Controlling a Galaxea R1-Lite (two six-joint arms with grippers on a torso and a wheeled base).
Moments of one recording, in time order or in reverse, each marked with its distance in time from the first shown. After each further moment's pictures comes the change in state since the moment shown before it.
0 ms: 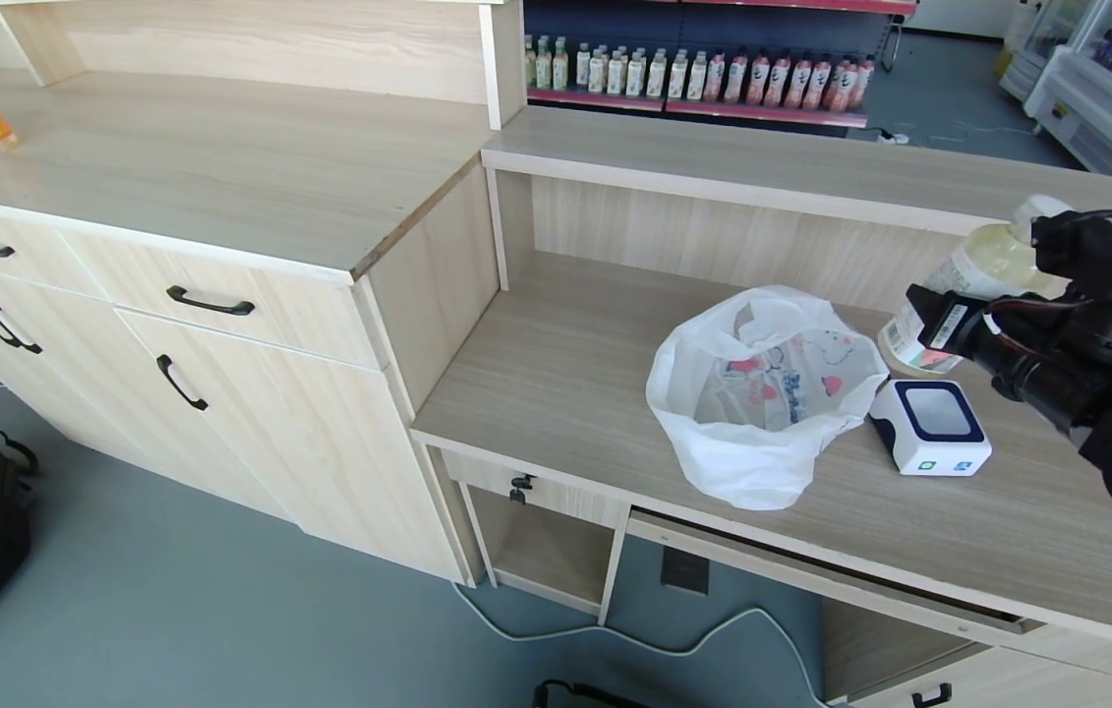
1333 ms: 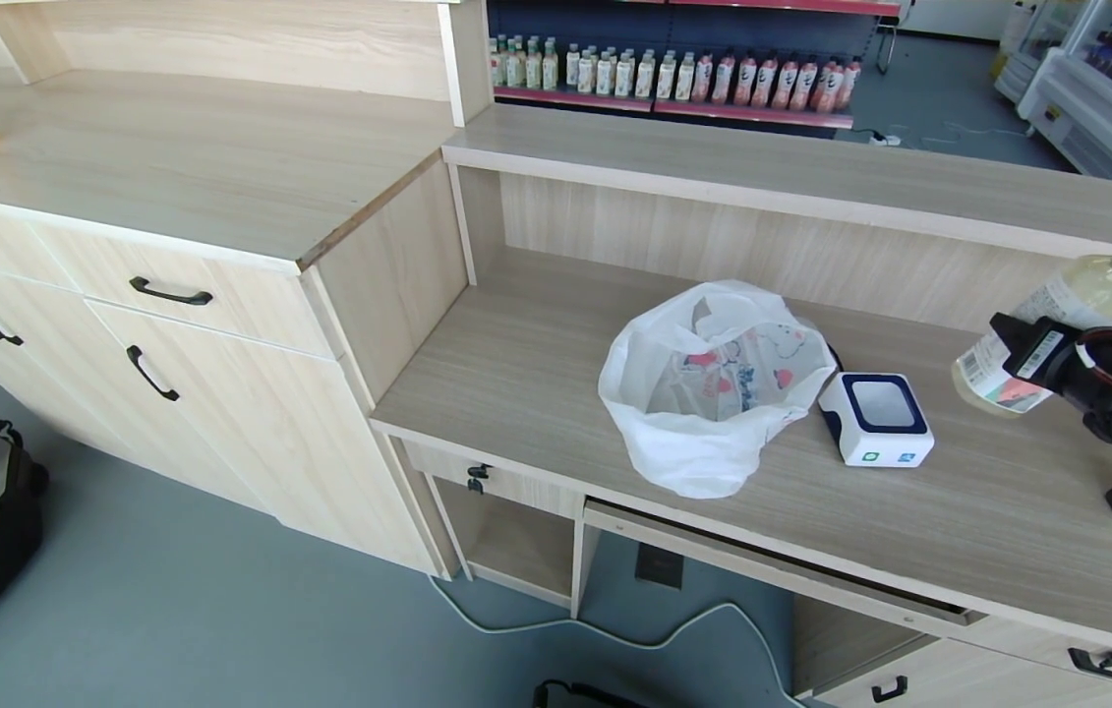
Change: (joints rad) left arm 0.000 0.000 0.000 0.000 -0.001 0.005; right arm -0.131 -0.156 0.176 0.050 -0.002 0.102
